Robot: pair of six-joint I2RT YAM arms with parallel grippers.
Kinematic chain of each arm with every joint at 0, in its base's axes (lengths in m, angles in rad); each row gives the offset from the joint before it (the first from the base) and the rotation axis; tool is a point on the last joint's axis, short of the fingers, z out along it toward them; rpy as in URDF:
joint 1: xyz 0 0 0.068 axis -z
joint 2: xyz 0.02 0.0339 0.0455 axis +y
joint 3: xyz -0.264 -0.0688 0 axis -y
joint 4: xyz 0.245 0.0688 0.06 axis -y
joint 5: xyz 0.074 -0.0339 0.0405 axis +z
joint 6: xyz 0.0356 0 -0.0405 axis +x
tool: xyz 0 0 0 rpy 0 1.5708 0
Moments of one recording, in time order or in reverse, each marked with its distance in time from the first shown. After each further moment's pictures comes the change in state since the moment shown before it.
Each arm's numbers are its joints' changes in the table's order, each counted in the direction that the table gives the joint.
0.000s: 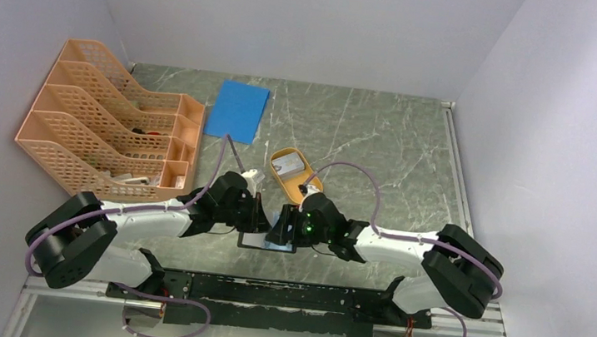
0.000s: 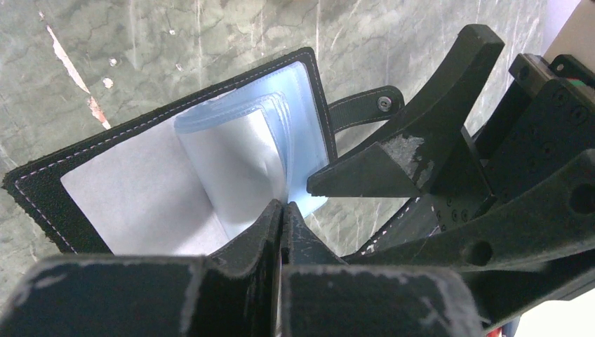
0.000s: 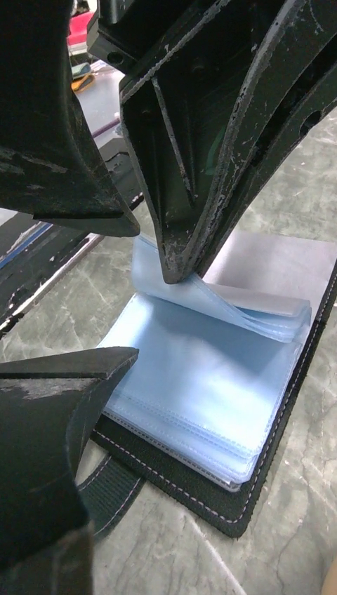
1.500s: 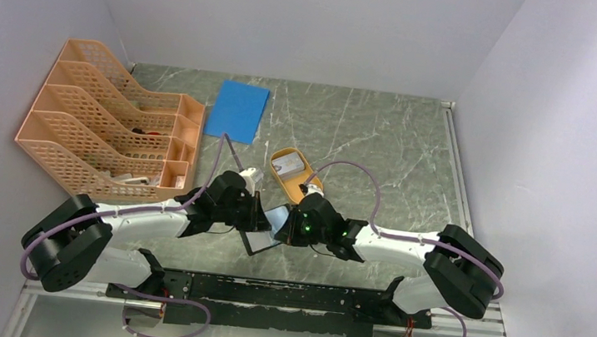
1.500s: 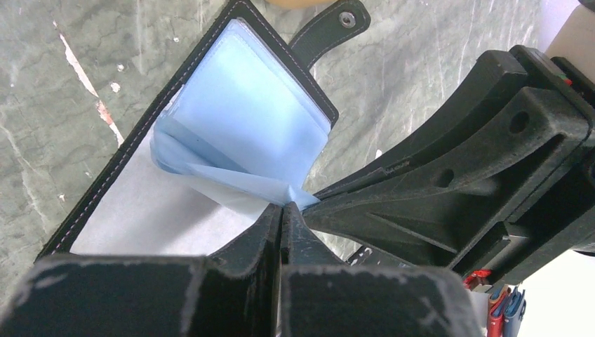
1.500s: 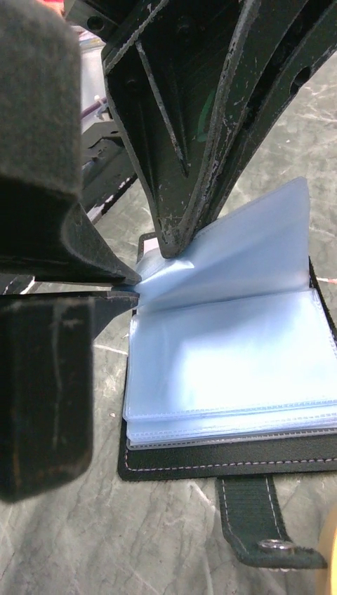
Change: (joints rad) left arm -0.001 -0.027 0.000 -0.012 0.011 0.001; right arm -0.020 0.001 0.033 -0.074 -0.092 0.008
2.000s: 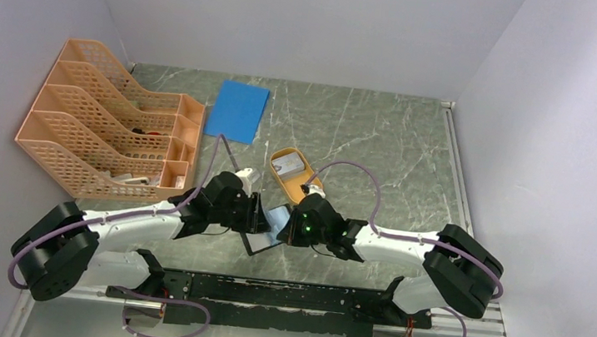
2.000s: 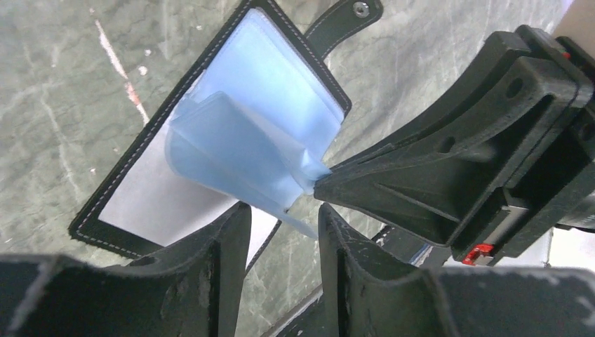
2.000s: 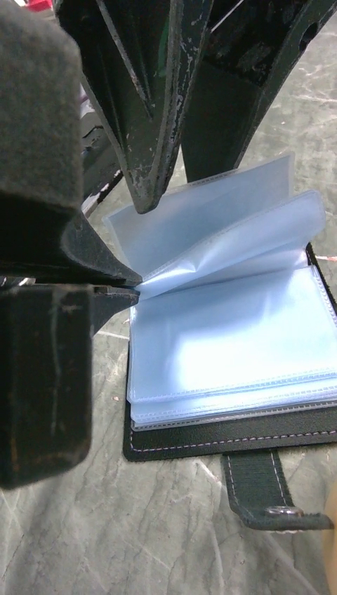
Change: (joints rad) left arm 0.000 -0.066 0.000 -0.088 0.030 0.025; right arm 0.001 0.003 0.001 -0.024 -0.024 0.001
